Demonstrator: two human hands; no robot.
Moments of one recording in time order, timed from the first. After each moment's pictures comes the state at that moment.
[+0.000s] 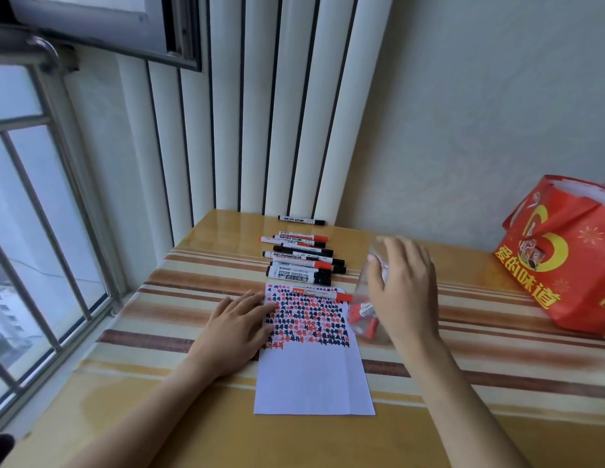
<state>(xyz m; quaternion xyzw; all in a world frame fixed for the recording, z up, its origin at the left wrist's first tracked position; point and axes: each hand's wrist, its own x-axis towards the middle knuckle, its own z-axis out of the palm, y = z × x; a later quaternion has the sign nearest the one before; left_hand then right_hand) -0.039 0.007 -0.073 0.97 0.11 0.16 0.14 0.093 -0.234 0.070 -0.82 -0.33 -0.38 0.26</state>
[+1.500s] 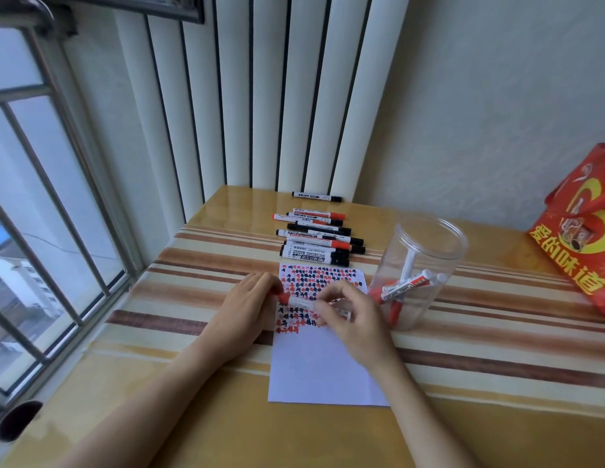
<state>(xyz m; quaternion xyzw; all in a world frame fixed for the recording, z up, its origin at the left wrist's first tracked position) -0.045 0.004 -0.056 0.93 0.04 0.24 0.26 0.076 -0.197 -0.043 -0.72 -0.39 0.09 0.57</state>
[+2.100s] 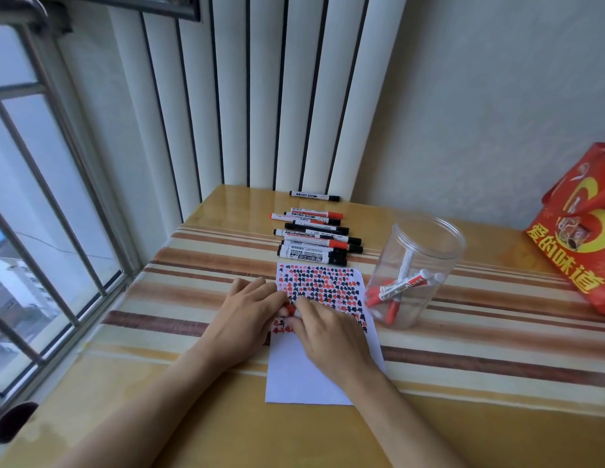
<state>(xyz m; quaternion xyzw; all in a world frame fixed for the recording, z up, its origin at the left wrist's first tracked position) -0.048 -0.010 -0.046 0.95 -0.02 0.29 0.10 0.048 -0.179 -0.049 -0.80 -0.54 -0.17 0.18</state>
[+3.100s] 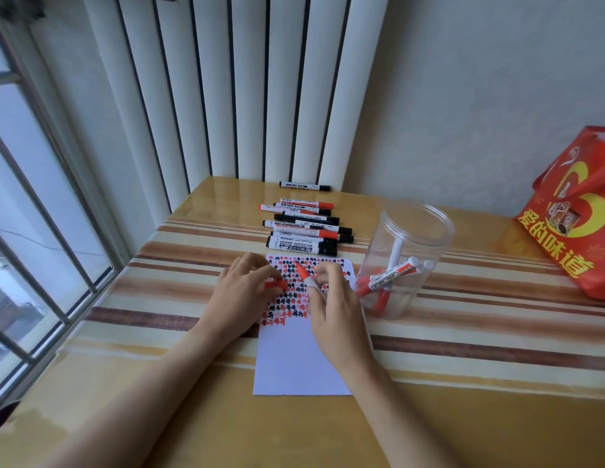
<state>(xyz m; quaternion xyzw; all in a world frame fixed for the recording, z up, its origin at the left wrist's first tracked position) -0.014 -0.002 -0.059 0.94 0.12 0.25 0.20 0.053 -0.187 -0.042 -0.80 -0.38 -0.09 0.45</state>
